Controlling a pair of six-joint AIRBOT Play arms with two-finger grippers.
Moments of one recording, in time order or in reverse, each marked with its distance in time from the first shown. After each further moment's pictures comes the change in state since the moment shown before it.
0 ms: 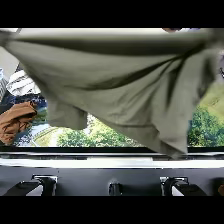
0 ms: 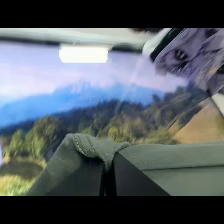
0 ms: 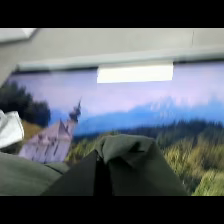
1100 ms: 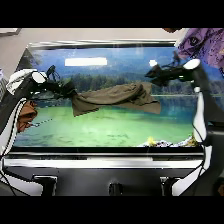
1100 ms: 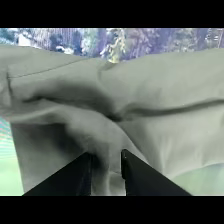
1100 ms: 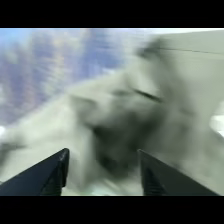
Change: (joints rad) left arm 0.010 -0.671 -0.313 -0.003 0.239 -0.020; right arm -0.151 -0.846 0.002 0.315 -0.088 -0.113
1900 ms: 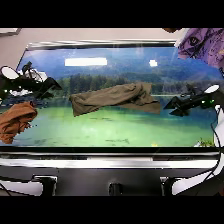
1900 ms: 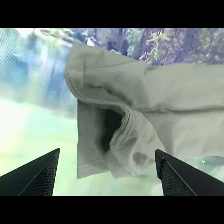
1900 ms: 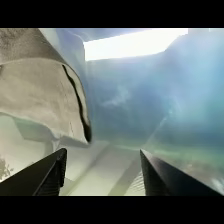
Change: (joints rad) left arm 0.183 0.128 0.008 0.002 -0.166 0.000; right arm -0.240 0.088 -0.462 -0.116 0.153 -0.238
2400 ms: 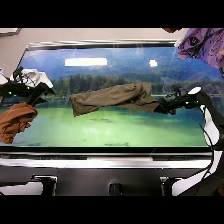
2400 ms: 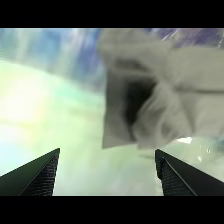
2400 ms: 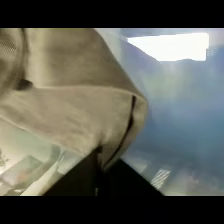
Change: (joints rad) left arm 0.079 0.114 -0.174 -0.019 -0.026 0.069; right arm 0.131 -0.034 -0.048 0.058 -0.114 -0.038
